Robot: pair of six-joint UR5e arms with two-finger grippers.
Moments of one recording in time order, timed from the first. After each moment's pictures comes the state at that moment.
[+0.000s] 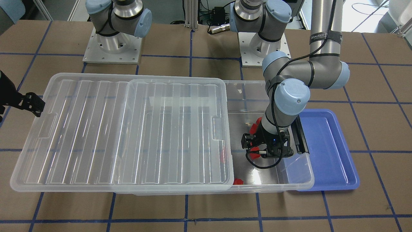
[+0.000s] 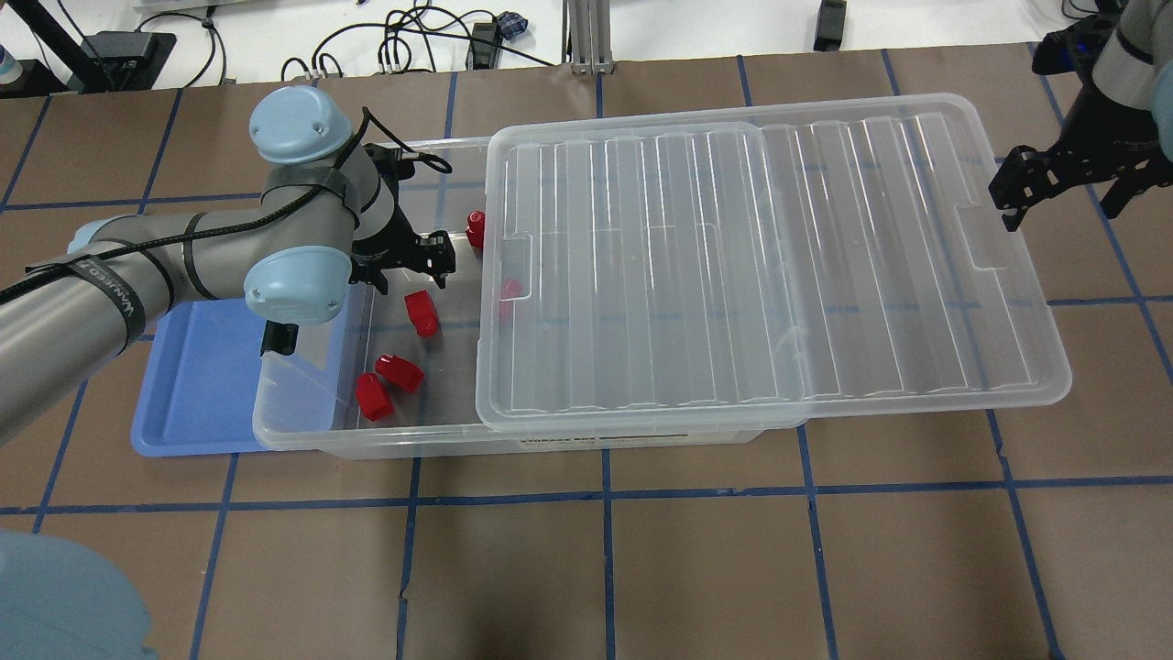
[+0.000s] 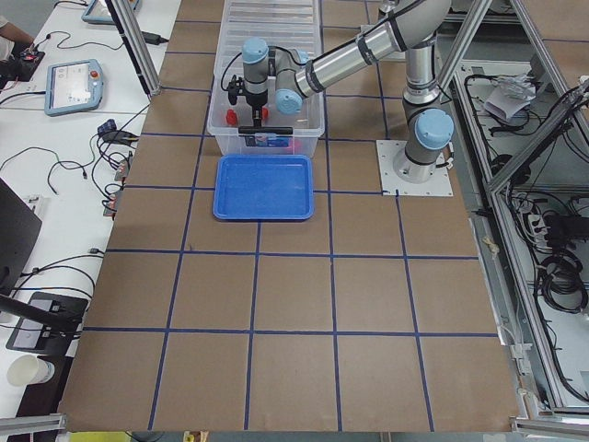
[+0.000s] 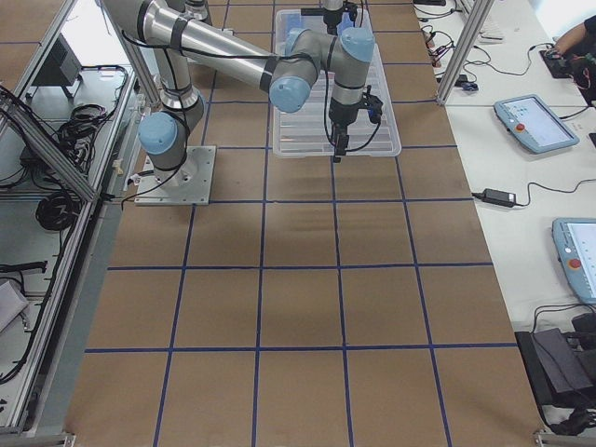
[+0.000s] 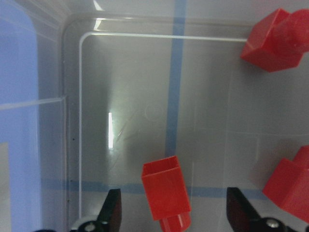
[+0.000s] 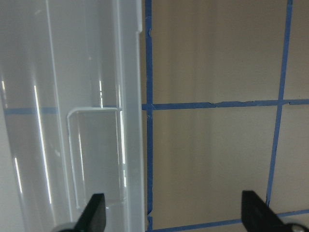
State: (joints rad) left arm -1.57 -1.91 -1.84 -0.91 1.56 -0.06; right arm 1.24 -1.44 1.66 -1.79 -1.75 -0.33
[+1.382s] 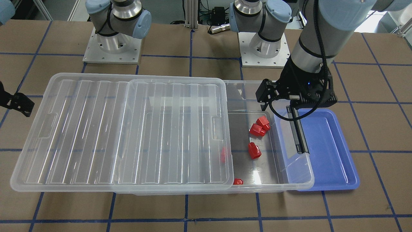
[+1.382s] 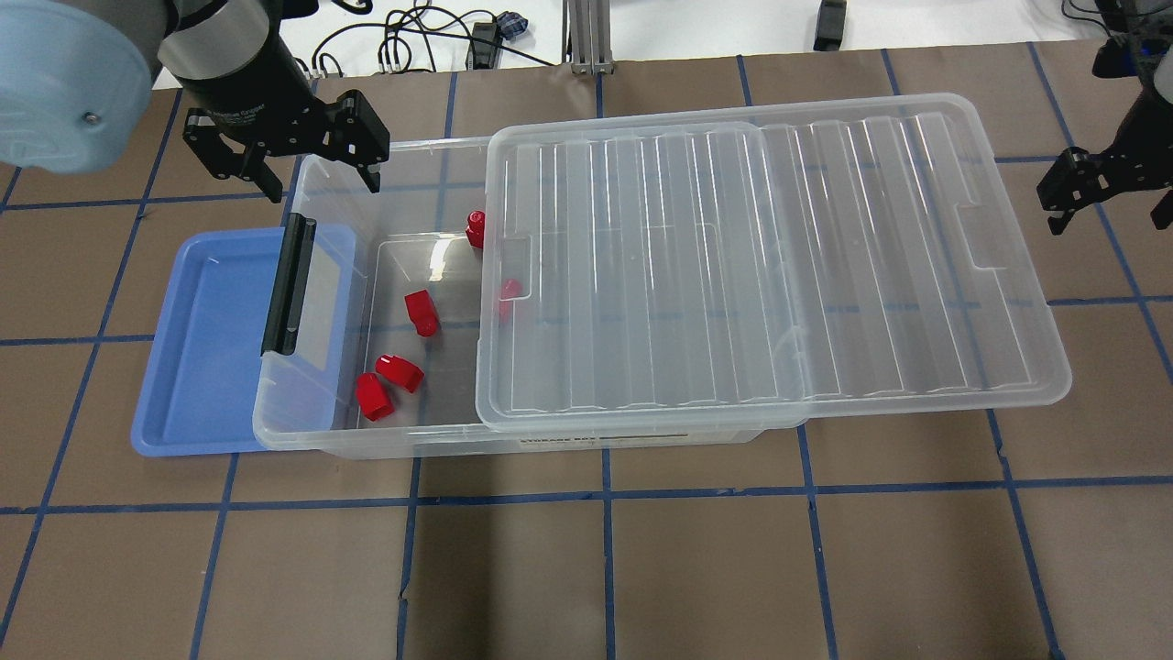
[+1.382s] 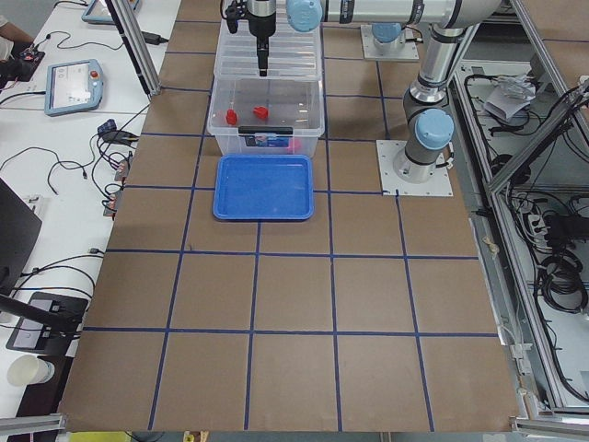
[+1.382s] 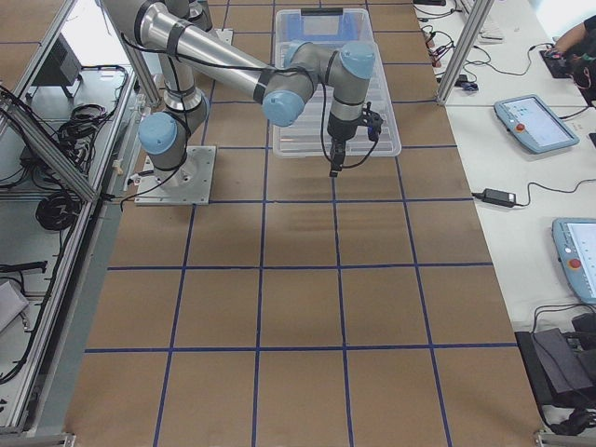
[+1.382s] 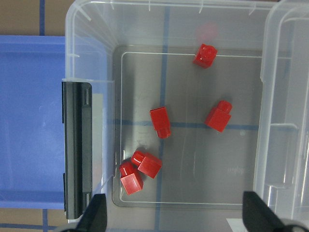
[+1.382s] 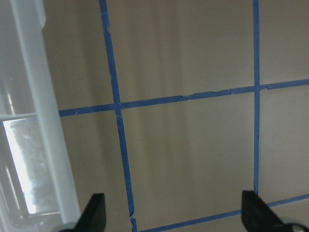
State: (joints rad) left arm -1.57 -1.65 -1.50 -1.52 1.57 -0.05; right arm 1.14 -1.42 1.67 -1.81 -1.75 -0.32
